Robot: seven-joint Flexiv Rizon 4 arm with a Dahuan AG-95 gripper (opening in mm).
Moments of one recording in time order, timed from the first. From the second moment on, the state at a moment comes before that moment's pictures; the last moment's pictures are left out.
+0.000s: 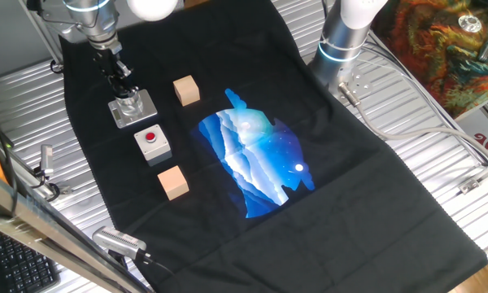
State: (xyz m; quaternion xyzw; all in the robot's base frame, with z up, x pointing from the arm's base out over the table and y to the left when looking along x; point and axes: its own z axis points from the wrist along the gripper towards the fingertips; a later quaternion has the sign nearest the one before) arm 0.620 -0.175 0.117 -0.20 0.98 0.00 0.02
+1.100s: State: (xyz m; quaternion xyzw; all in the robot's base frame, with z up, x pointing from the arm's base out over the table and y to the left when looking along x) arm 0.619 -0.176 0.117 -0.10 0.99 -0.01 0.03
